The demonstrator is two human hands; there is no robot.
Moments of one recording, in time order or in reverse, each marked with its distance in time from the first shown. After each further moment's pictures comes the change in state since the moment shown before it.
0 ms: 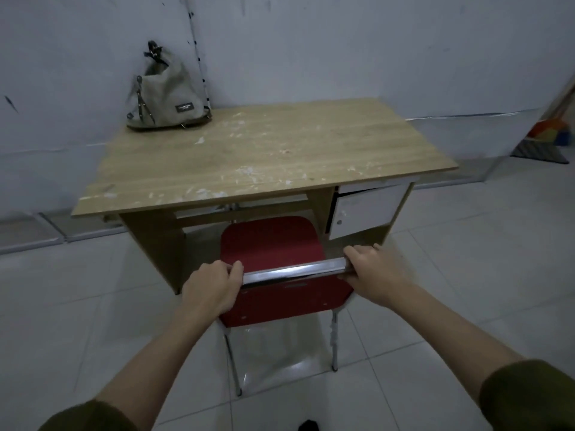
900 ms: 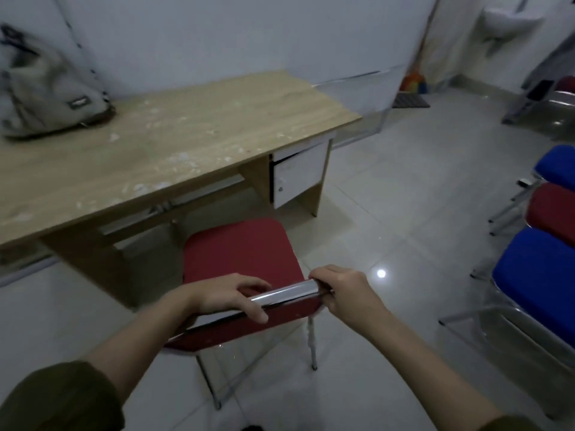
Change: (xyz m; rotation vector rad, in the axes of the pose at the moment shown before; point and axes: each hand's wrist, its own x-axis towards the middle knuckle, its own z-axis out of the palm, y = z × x) left_hand -0.044 -0.013 -0.032 -0.010 -1.164 0.481; right_hand -0.138 -0.127 0.028 0.415 0.261 0.282
